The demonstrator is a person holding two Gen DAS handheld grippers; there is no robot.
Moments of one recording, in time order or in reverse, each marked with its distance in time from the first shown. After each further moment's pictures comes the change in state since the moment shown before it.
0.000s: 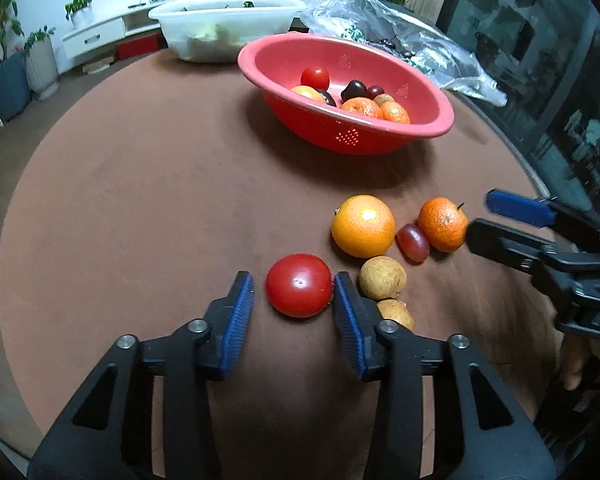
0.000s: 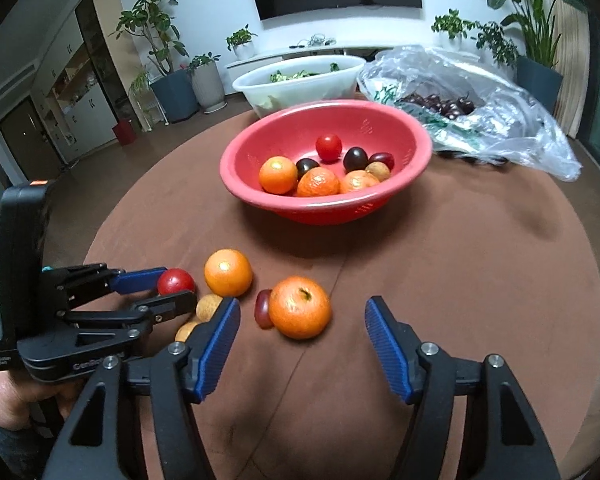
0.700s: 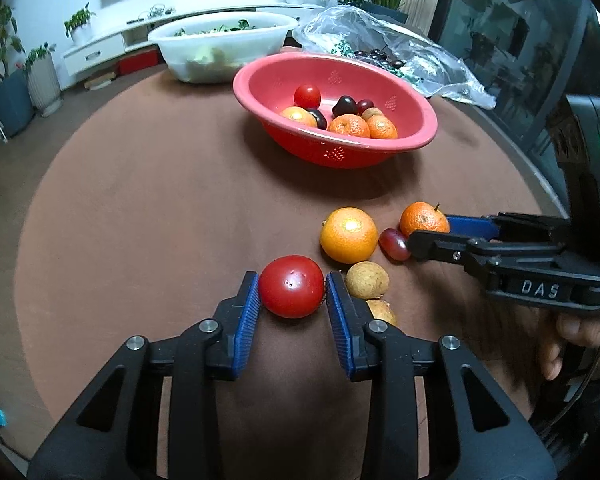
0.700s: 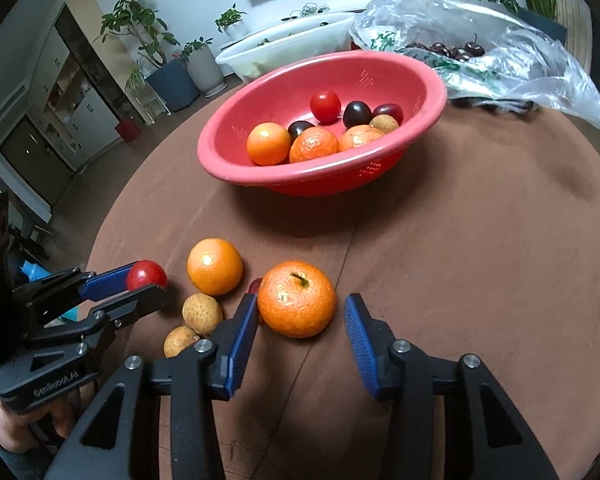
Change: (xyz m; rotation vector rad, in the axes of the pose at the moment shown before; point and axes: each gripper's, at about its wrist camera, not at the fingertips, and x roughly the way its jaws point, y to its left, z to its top) left arm -0.023 -0.014 0.002 0.061 -0.037 0.064; right arm 0.031 -0.018 -0.001 0.106 0.104 0.090
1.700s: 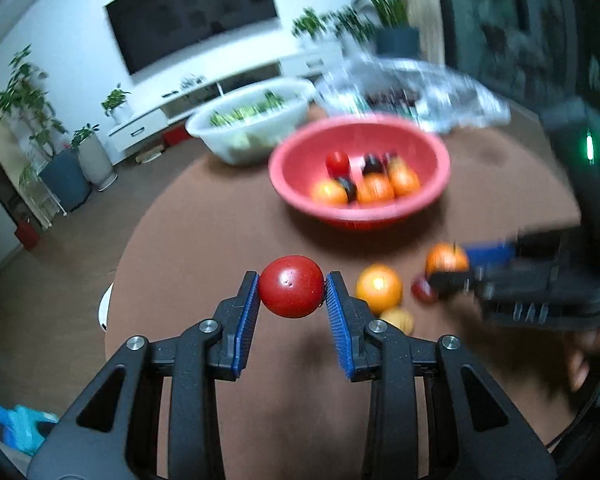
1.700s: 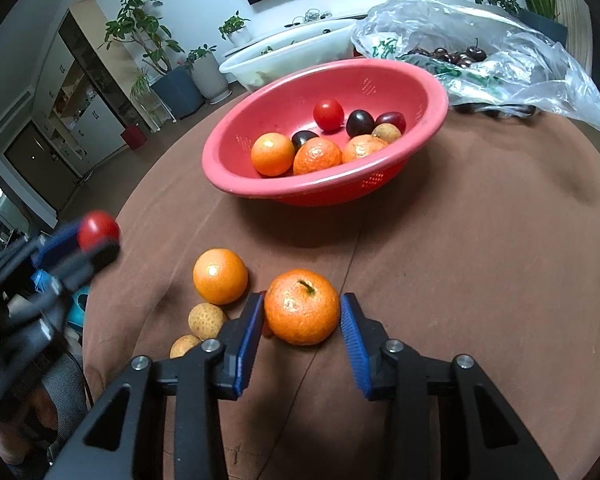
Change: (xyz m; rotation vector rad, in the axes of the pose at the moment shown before) left arm -0.048 -0.026 0.017 0.124 -0.196 0.249; right arm -0.006 -0.001 -0.002 -0.003 -0.026 0.019
